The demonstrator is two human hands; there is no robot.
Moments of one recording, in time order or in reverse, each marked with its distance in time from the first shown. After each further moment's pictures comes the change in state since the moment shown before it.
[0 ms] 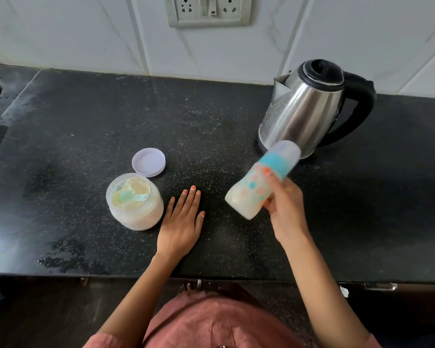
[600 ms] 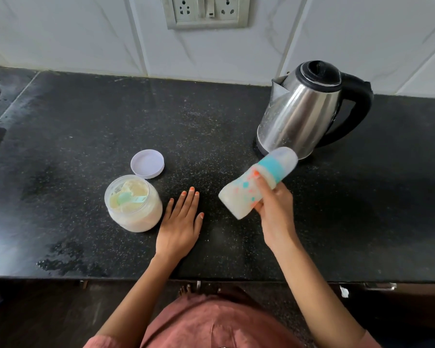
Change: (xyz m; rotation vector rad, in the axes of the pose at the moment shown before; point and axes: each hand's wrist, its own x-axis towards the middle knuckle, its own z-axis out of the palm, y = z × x) left_hand 0.000 0.001 -0.001 0.003 0.009 0.007; right_hand -0.003 0.011 0.006 -0.027 0.075 0.034
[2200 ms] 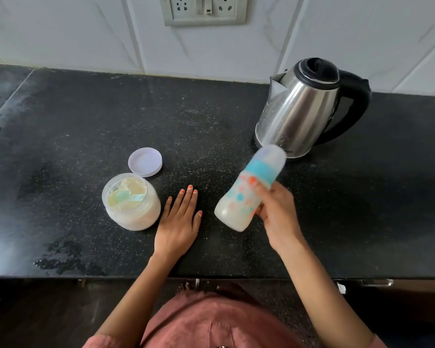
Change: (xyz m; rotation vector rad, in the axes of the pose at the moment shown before) left_hand 0.000 0.000 0.001 0.008 0.004 0.004; right_hand -0.010 -0.006 -0.005 -0.085 -0.131 -0.001
